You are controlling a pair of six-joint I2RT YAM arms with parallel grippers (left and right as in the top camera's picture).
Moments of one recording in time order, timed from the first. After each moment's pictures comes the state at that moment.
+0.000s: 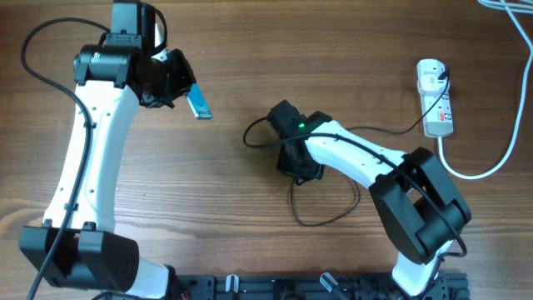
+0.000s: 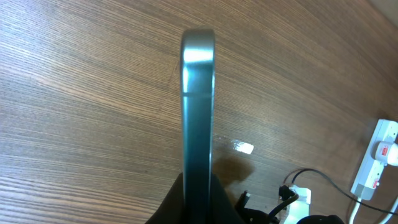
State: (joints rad) left arm -0.09 1.66 1.66 -1.12 0.18 -0.53; right arm 0.65 1.94 1.19 -0.81 -0.04 0.87
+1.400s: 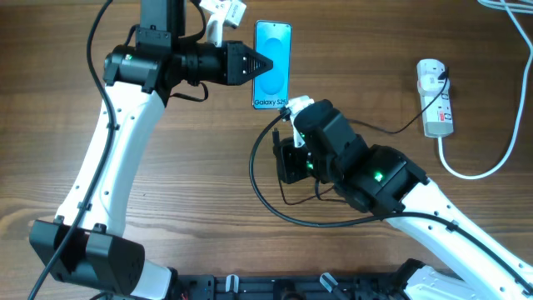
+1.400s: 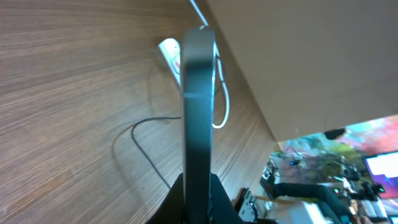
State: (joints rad) left arm -0.22 1.67 1.65 -0.80 0.92 -0.20; right arm 0.77 1.29 1.19 -0.73 -0.09 0.47
